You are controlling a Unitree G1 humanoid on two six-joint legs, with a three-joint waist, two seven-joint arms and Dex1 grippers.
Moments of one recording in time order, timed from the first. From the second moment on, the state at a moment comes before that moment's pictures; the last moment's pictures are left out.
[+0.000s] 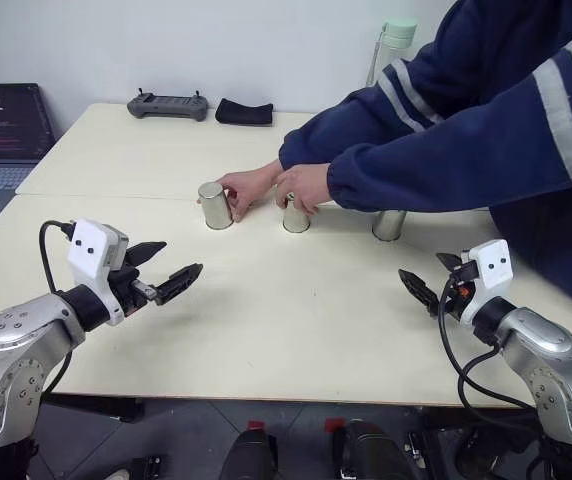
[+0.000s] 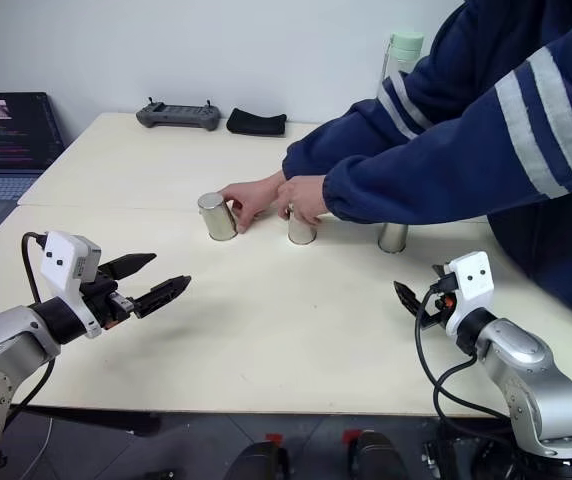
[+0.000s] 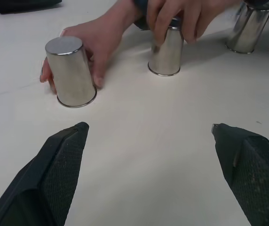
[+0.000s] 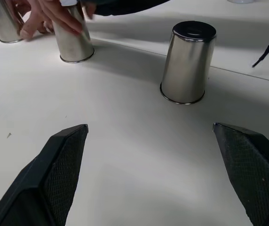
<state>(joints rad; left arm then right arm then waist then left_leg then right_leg) -0.03 0.78 0.42 -0.41 -0.64 0.72 -0.64 -0.06 -0.48 -0.18 -0.50 0.42 0.69 0.41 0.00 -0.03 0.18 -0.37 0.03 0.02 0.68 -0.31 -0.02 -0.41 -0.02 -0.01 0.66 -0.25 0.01</state>
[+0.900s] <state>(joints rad) -0.13 0.70 0.45 -0.22 -0.49 0.60 -0.47 -0.08 -0.47 -0.14 -0.51 0.43 0.68 0.44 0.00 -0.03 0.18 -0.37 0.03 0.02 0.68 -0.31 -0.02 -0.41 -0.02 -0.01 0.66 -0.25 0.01</state>
